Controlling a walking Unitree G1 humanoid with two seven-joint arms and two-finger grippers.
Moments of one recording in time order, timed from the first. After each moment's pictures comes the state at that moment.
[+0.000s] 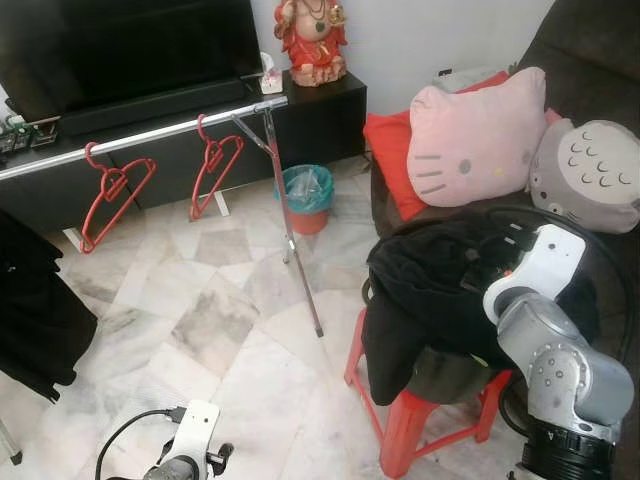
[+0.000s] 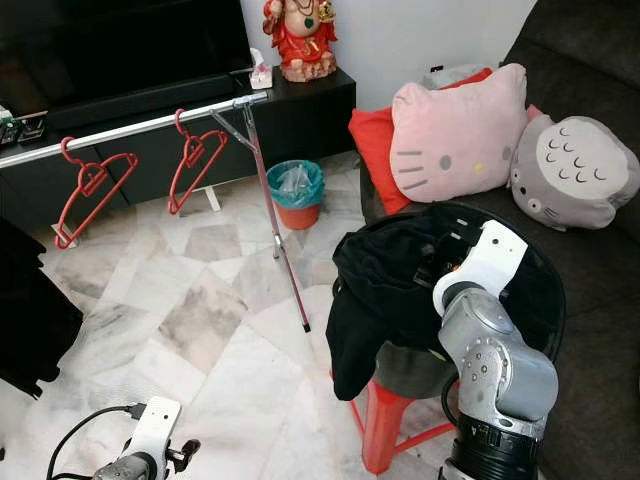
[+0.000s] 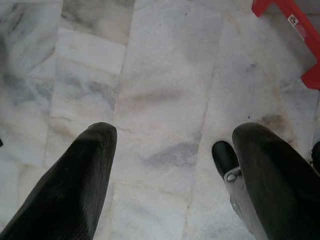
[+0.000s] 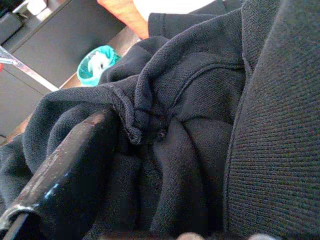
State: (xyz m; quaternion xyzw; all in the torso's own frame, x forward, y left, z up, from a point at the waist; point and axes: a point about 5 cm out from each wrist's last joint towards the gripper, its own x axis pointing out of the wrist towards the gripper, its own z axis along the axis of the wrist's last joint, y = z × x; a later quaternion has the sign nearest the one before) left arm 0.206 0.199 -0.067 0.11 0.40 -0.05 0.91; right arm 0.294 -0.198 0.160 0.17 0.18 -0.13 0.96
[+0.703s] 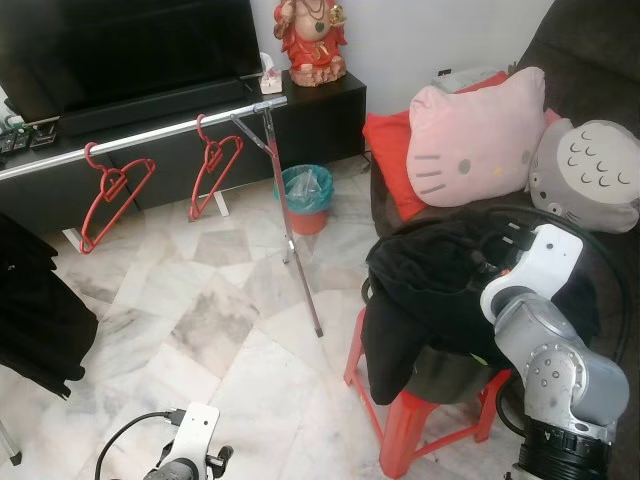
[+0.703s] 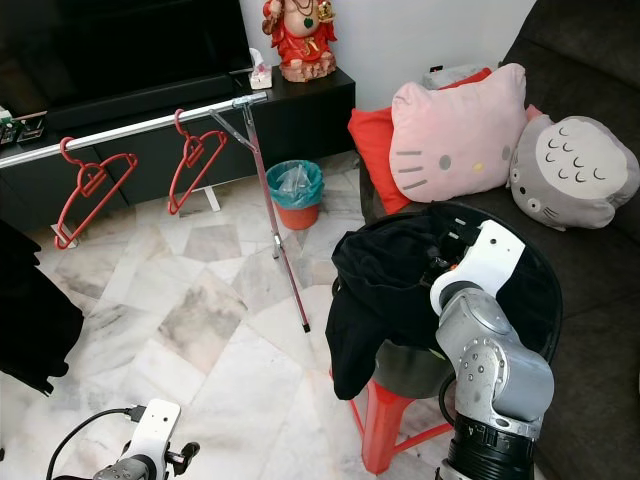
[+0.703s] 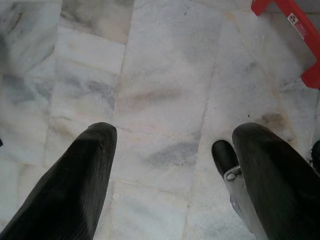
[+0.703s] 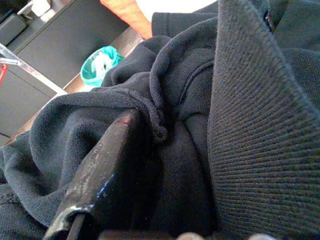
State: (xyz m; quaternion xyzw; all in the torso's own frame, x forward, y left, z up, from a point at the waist) left arm 0.206 0.199 -0.068 0.11 0.40 -0.05 0.91; right arm 0.295 -0.197 0.159 0.17 0.18 -0.13 0.96
